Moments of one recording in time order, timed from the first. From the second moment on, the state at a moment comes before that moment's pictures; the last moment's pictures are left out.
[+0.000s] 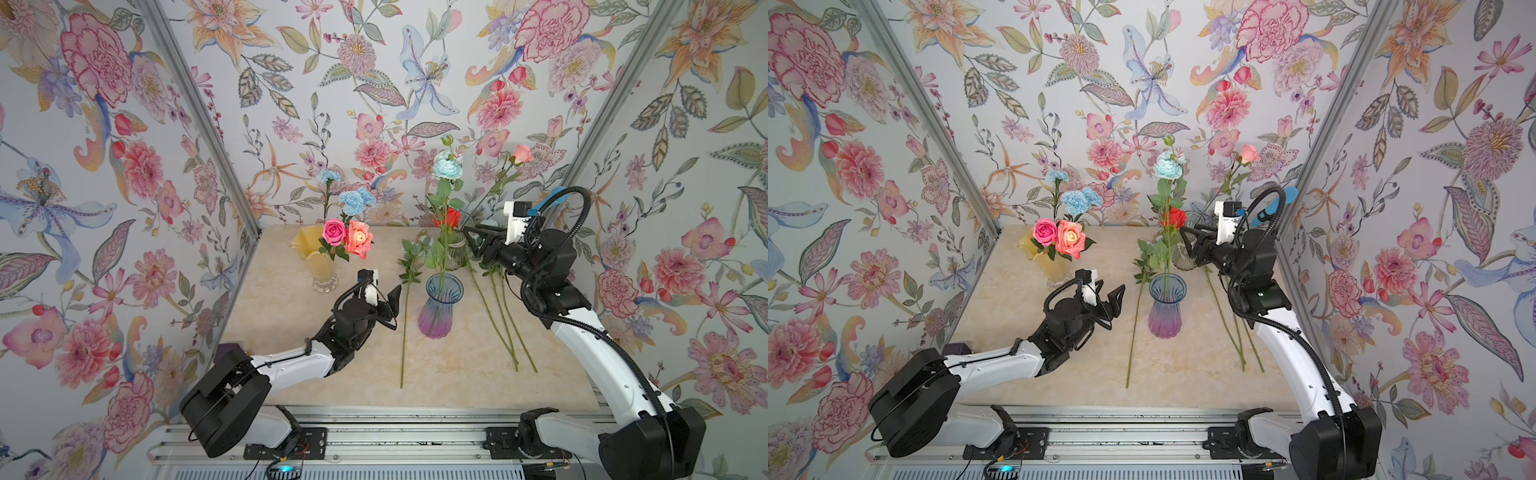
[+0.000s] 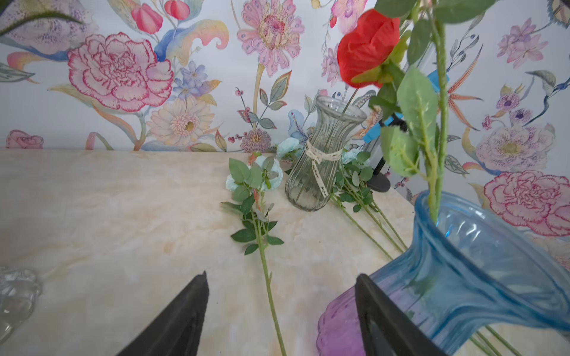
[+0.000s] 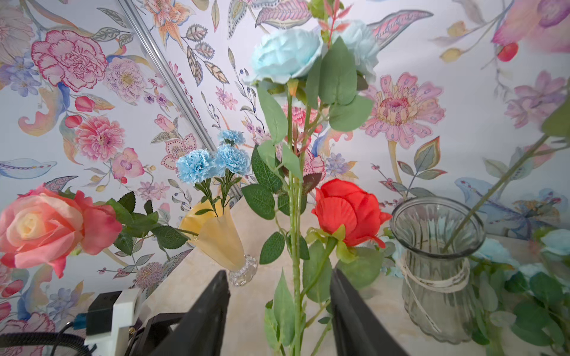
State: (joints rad) left arm -0.75 1.40 0.55 0.72 -0.26 -0.30; right arm 0.25 1.21 1.07 0.08 -0.45 0.37
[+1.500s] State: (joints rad) left arm -0.75 1.37 0.51 0.90 -0.21 -0.28; right arm 0.31 1.45 1.12 0.12 -0.43 0.33
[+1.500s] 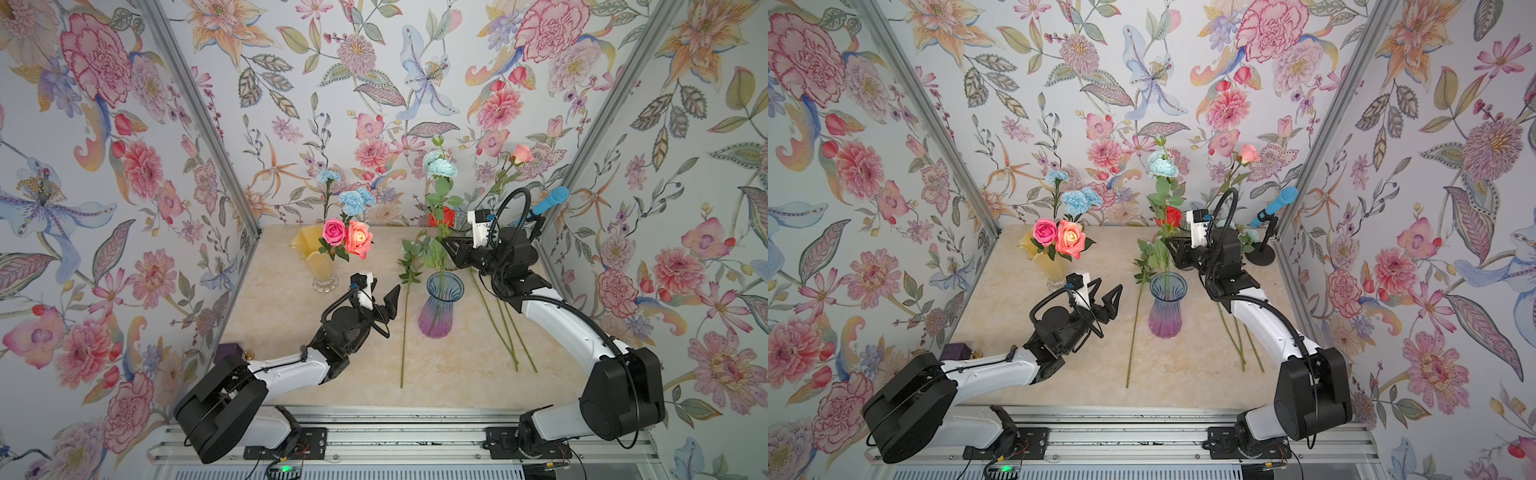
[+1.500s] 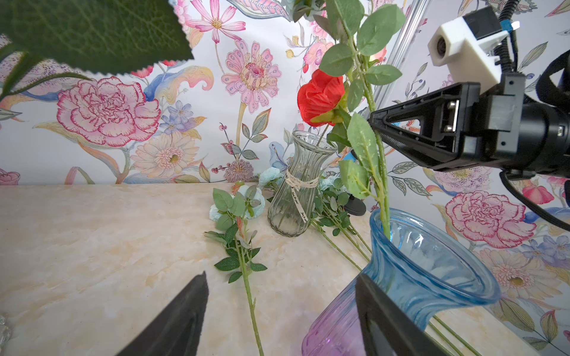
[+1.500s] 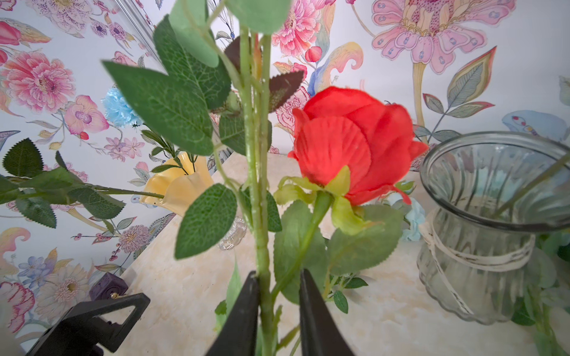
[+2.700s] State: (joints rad) left arm -0.75 1.38 0.51 0.92 -0.21 -0.28; right arm 0.35 1.18 1.26 -0.05 -0.41 0.31
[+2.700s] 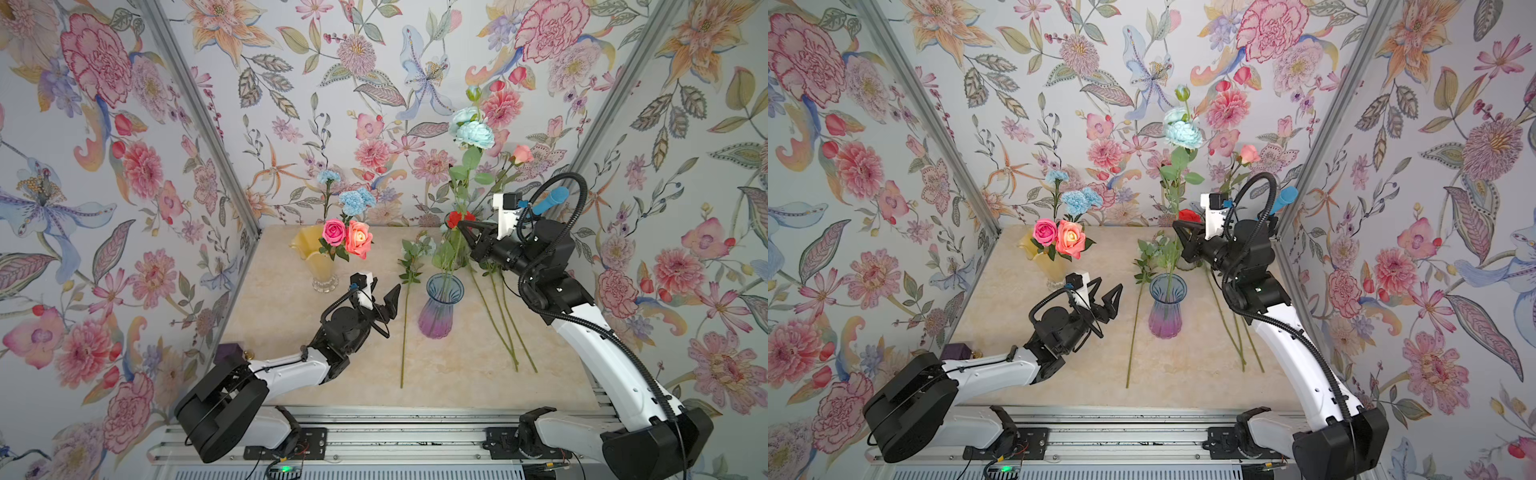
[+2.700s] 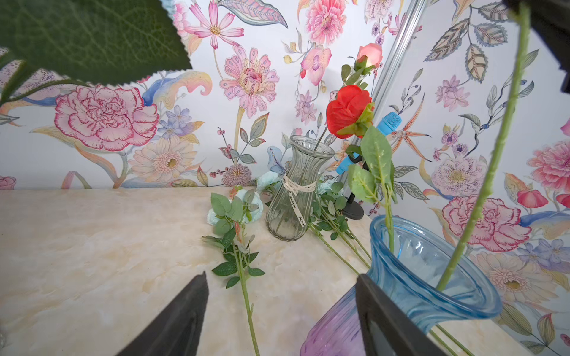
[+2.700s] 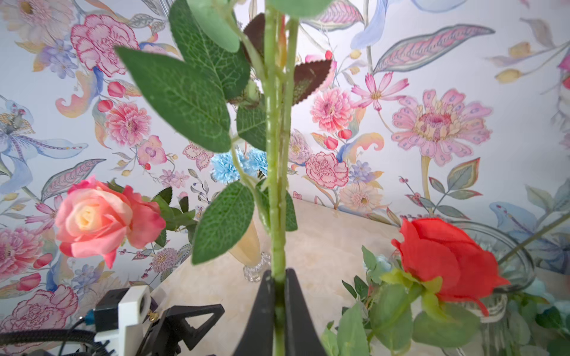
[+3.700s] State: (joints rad) left arm -0.71 1.09 0.88 0.56 0.18 -0.25; right arm 0.41 1.17 1.34 -0.08 -0.56 0.43
